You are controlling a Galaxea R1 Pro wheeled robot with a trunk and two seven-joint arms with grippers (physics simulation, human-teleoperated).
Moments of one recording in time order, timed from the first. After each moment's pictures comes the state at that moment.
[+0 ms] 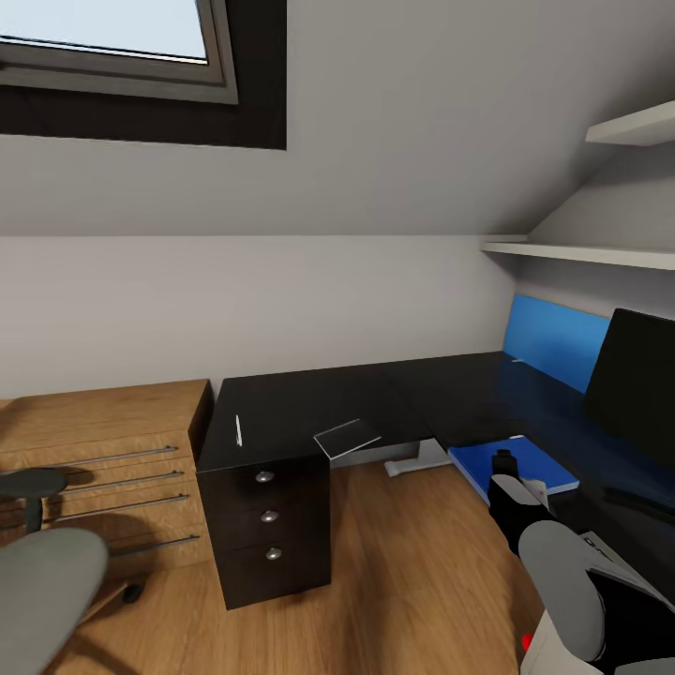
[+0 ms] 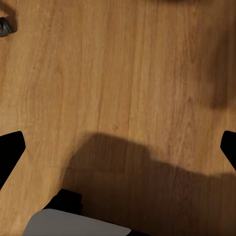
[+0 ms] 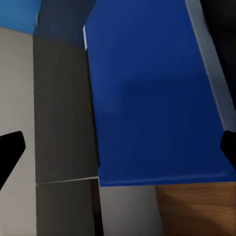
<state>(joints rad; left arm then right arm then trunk) -0.13 -0.01 -0.71 -0.49 0.88 -0.14 0.45 -0.90 -0.07 -0.35 -0.25 -1.20 -0.37 -0.13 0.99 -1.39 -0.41</state>
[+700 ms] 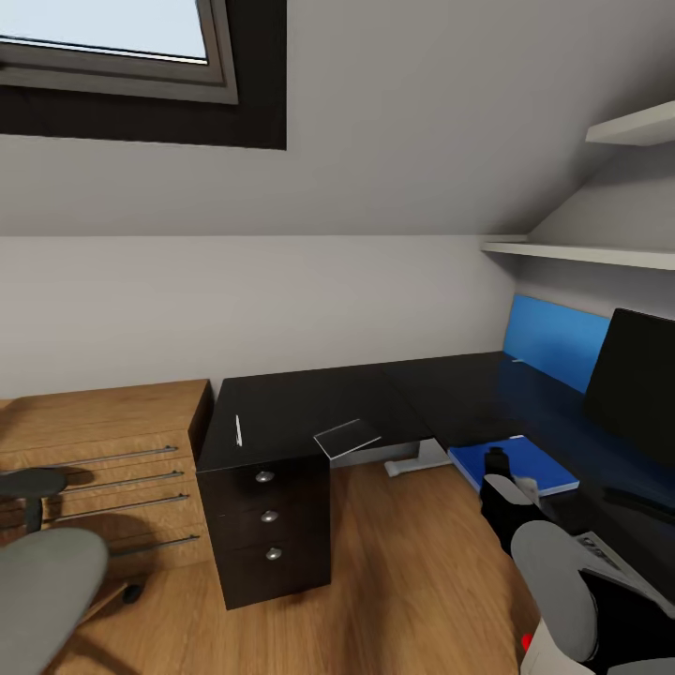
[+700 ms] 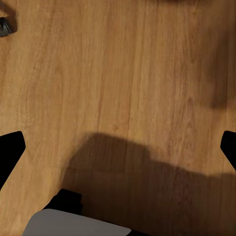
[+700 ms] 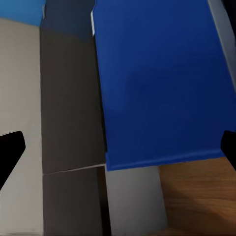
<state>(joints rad) -0.13 -0.01 -0.71 -0.49 0.88 -0.14 0.45 -0.90 -0.05 -0.35 -0.25 -1.20 -0.37 -0.10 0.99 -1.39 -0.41</state>
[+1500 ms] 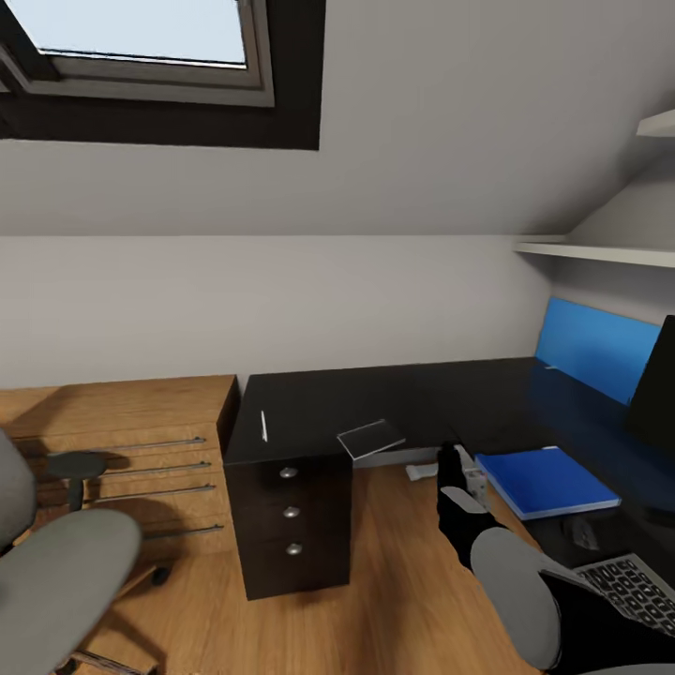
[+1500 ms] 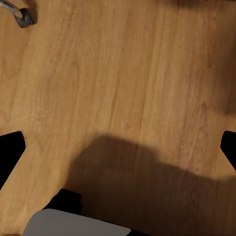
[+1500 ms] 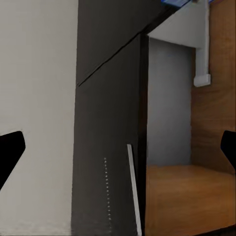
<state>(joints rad) -0.13 -0.01 -0.71 -0.49 0.88 -0.14 0.45 -0.89 0.09 -0.33 -0.17 -1.20 -0.38 0.15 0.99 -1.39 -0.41</state>
